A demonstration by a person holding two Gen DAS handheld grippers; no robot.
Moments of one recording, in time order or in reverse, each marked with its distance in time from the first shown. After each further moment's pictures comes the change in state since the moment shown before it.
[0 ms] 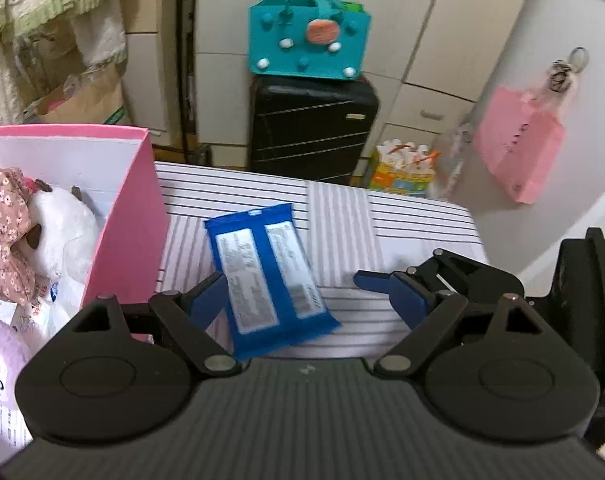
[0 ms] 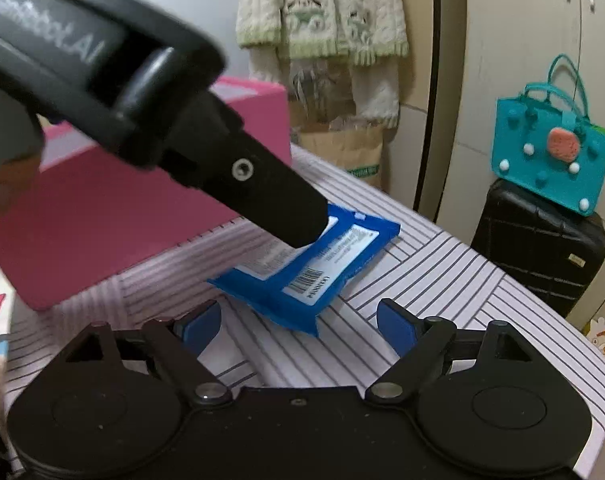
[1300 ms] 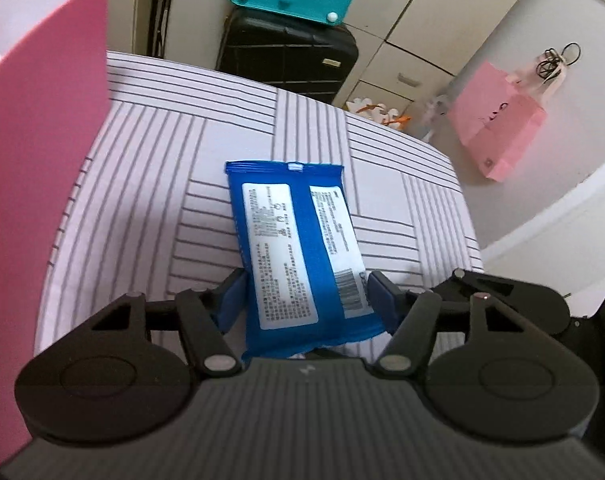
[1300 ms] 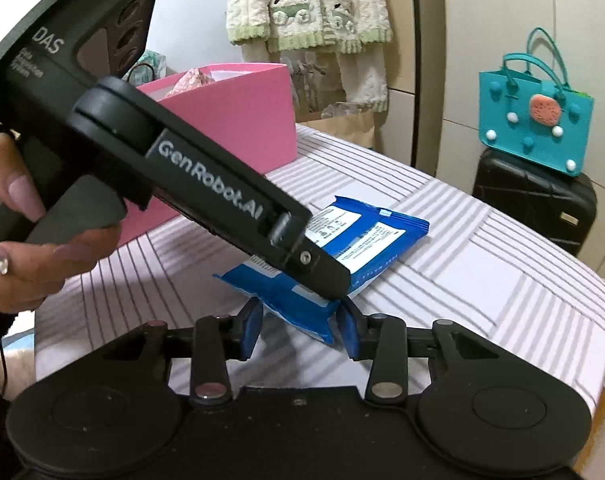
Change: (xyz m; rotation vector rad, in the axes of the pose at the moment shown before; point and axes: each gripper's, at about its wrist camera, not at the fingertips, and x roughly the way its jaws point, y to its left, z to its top) left arm 0.044 -0.001 -0.048 -0.114 0.125 -0.177; right arm -0.044 0.014 -0.044 0.085 0.008 -0.001
